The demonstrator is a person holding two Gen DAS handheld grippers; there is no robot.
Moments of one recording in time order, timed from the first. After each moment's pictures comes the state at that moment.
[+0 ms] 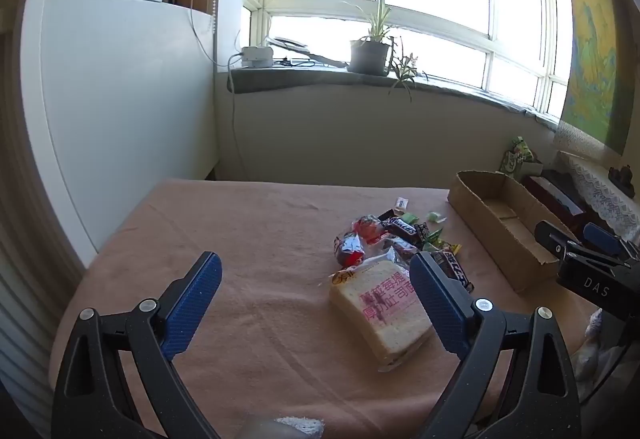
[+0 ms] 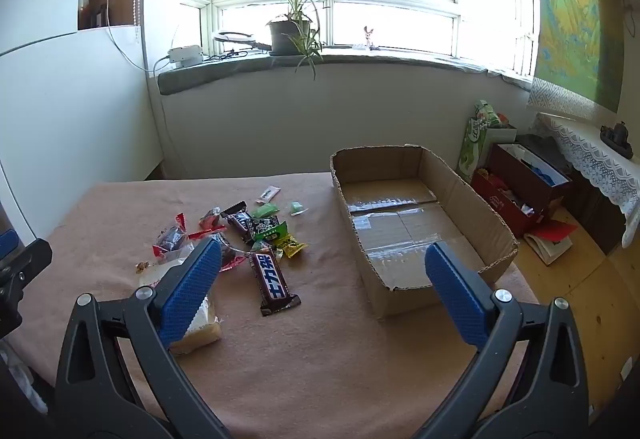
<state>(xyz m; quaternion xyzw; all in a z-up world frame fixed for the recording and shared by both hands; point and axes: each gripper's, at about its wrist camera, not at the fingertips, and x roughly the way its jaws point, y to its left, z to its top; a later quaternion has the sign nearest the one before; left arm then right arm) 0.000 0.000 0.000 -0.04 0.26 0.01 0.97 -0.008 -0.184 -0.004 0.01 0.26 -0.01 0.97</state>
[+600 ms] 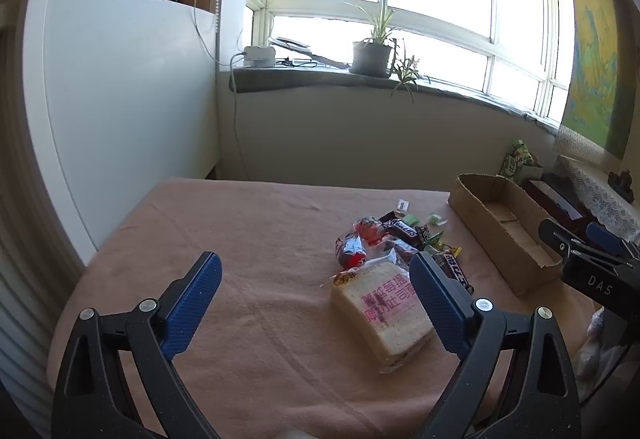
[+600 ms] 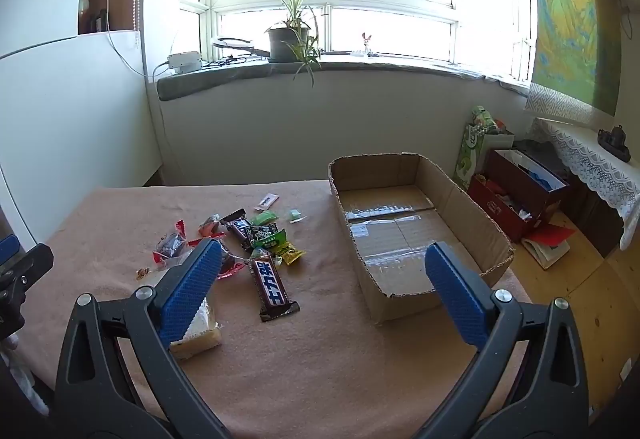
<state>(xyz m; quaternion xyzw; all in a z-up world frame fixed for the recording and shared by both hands) -0.001 0.004 0.000 -0.04 0.26 0.01 0.97 -0.010 -0.188 0.006 0.02 0.25 -0.01 0.97</state>
